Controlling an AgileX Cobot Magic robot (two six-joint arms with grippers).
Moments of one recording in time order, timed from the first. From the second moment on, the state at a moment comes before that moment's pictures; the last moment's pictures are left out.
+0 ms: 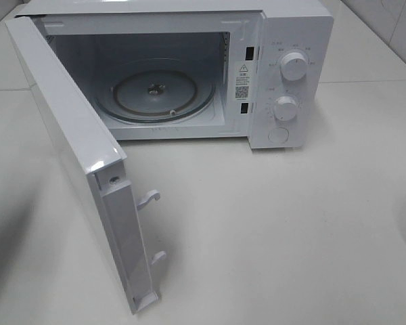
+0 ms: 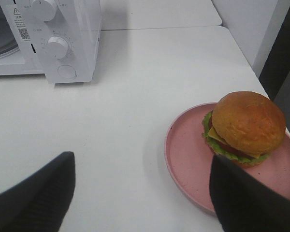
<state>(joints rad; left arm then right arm) 0.05 1.14 -0.22 0.31 -0.74 -0.31 0.00 0.00 -0.49 -0.09 0.97 0.08</state>
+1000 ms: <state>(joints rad) -0.21 1.62 -0.36 0.28 -0.98 -0.23 0.00 0.00 -0.49 -0.08 0.97 0.08</state>
